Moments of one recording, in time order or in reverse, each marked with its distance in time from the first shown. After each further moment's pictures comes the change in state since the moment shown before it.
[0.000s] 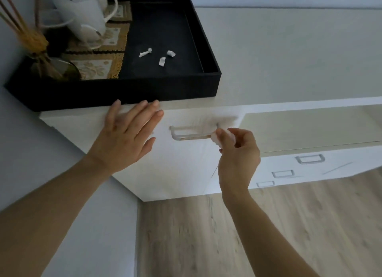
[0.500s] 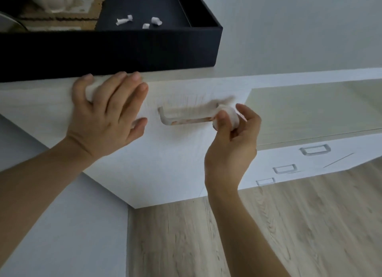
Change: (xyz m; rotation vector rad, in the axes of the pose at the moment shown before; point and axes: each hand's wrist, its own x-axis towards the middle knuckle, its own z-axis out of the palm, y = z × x) left_hand 0.006 0.000 0.032 0.188 0.233 0.028; right_hand -0.011 0.027 0.024 0.184 0.089 -0.203
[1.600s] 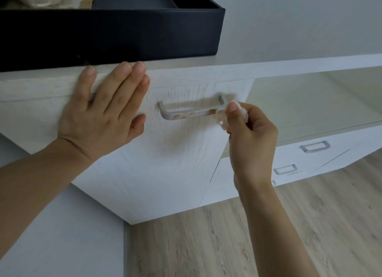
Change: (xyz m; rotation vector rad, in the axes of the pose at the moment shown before) left_hand -0.004 0.005 0.011 0.186 0.087 0.025; right_hand 0.016 0.007 -0.017 -0.024 -0.150 -0.039
